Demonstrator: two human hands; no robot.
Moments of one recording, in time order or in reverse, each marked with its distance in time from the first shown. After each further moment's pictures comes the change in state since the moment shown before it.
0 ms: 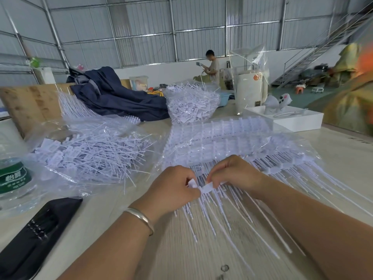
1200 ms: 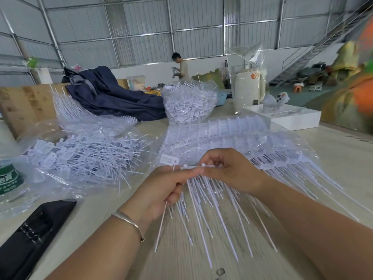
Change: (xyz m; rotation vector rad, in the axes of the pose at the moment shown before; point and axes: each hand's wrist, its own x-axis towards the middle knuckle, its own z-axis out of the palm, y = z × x) left_hand -0.003 0.015 -0.007 -0.974 -0.029 -0.437; right_hand -0.002 -0.002 -0.004 -0.193 0.069 -0.396
